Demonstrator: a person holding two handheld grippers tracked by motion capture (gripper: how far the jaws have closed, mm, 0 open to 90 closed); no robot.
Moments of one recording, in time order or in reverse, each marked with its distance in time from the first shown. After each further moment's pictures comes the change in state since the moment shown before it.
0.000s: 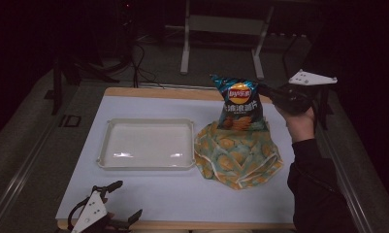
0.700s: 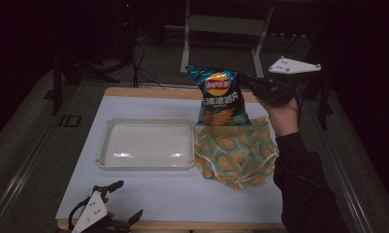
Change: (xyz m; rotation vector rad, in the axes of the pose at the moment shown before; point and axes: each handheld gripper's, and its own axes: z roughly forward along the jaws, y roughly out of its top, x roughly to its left) left arm -0.001 0.001 0.000 -0.013 -0.009 0.000; right arm 0.053 0.049 0.022 -0.036 0.050 -0.043
